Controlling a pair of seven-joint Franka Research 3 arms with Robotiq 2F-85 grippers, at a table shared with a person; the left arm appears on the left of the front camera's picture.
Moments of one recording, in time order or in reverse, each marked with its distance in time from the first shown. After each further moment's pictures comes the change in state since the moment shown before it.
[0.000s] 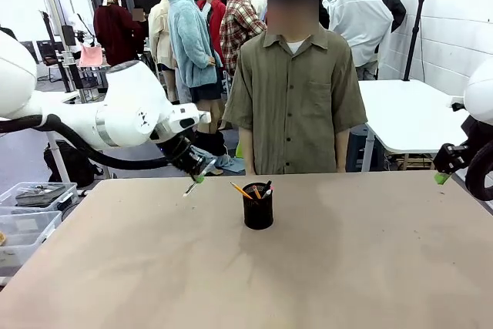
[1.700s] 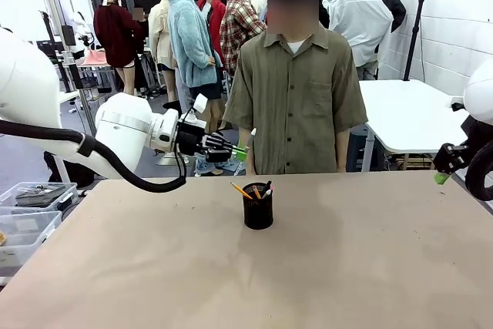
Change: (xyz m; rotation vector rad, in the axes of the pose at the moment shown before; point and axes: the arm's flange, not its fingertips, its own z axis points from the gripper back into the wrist) left arm 0.020 0.010 -0.042 -0.611 -0.717 -0.696; right arm 0.000 0.000 0.000 0.000 0.000 0.000
